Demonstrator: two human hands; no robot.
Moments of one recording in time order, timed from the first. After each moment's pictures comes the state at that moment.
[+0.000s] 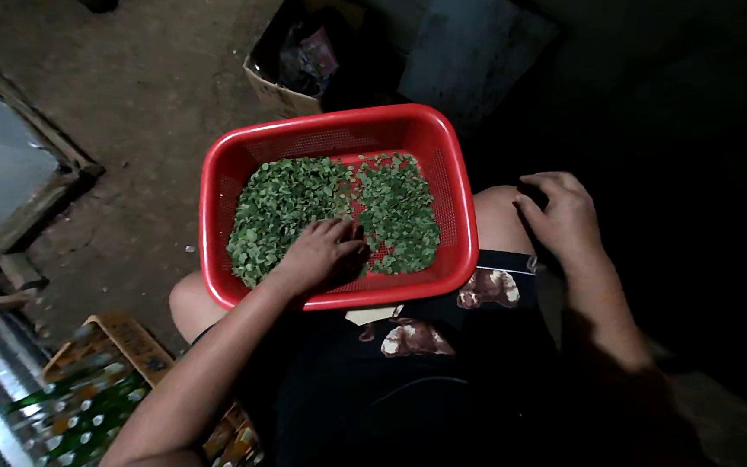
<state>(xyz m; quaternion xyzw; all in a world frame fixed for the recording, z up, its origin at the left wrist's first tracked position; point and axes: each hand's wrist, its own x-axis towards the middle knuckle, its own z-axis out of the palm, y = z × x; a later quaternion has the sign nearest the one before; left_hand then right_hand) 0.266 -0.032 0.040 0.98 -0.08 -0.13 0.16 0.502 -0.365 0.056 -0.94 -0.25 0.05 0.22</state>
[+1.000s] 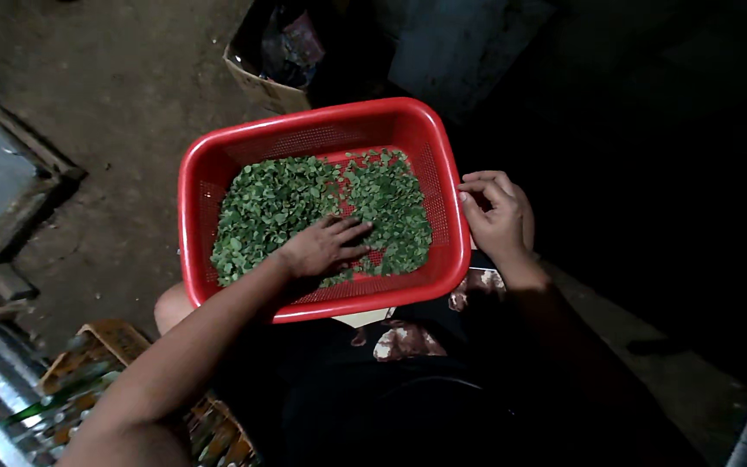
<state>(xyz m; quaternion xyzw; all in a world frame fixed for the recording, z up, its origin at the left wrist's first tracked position) 0.304 -0.018 0.005 0.94 -0.28 -0.17 0.11 0.470 -0.313 0.019 -0.84 -0.31 0.01 0.45</state>
